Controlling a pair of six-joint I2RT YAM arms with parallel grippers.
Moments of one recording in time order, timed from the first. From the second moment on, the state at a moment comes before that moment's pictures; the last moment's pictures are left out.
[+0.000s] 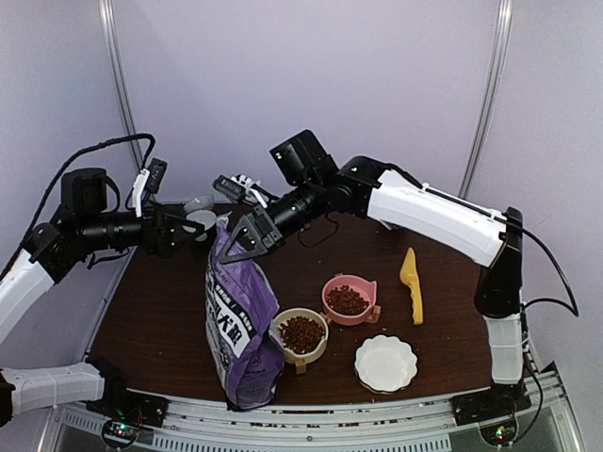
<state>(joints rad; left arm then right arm) -0.39 0.89 0.99 -0.45 0.54 -0.11 1.01 2.09 2.18 -0.68 -0.95 0.37</state>
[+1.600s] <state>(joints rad) -0.39 0.78 0.87 -0.40 0.15 -0.24 1.35 1.90 2.09 -0.91 0.28 0.59</state>
